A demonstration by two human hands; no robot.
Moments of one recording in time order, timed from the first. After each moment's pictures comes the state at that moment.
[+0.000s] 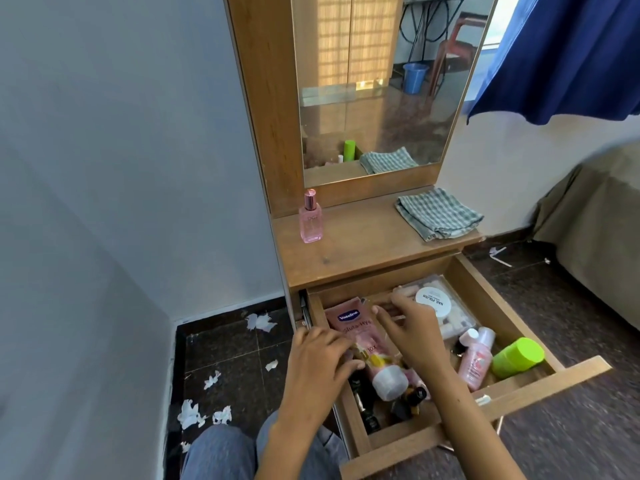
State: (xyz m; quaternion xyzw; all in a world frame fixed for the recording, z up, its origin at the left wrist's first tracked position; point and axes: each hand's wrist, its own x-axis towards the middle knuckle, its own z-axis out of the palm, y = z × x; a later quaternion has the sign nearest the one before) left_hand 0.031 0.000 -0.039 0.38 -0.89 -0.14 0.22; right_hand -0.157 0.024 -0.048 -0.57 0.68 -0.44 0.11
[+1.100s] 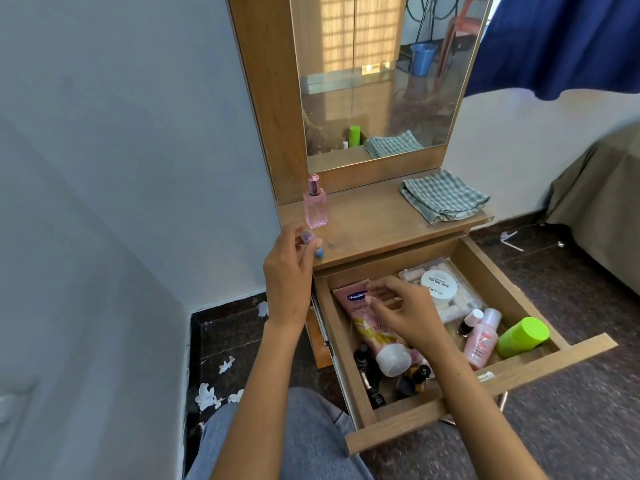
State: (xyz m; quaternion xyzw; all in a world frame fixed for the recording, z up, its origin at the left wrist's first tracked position) left_hand 0.024 -0.069 0.018 0.44 -0.72 -0.17 0.51; right_hand -0.153 0.023 -0.043 -0.62 0.63 -0.44 0.16
